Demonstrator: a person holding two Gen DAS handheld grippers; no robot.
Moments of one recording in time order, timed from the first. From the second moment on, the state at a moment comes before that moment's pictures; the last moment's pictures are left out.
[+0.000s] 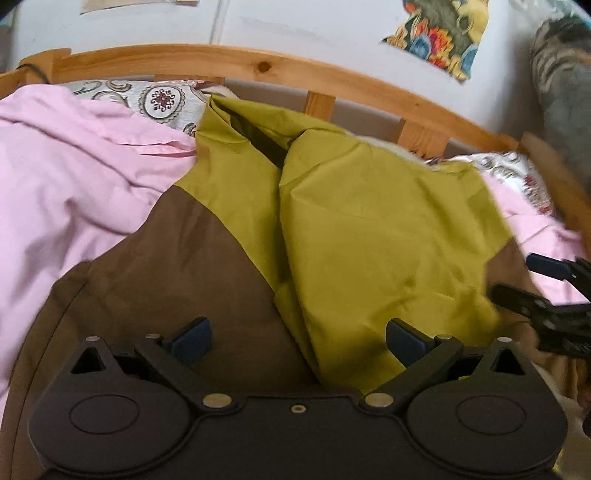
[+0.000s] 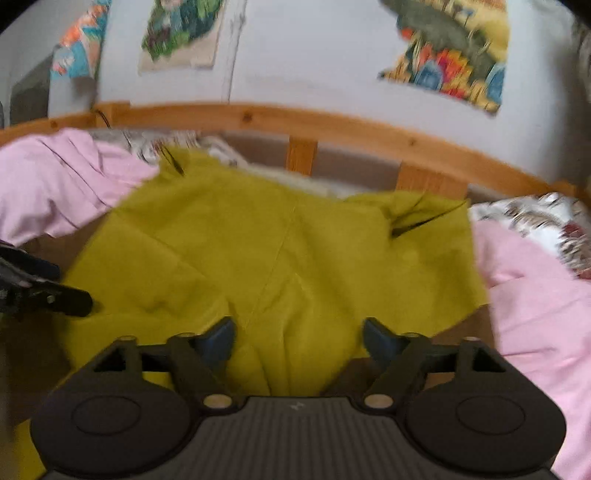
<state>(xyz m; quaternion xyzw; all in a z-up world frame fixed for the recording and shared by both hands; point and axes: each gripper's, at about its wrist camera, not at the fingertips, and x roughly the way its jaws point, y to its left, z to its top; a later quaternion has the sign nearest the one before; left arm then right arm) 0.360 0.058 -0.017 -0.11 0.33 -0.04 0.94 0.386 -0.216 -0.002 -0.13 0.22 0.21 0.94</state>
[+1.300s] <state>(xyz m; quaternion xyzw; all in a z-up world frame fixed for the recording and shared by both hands) 0.120 -0.052 -0.033 0.02 0.30 -0.30 0.90 0.121 -0.276 -0.011 -0.24 0.31 0.19 0.90</state>
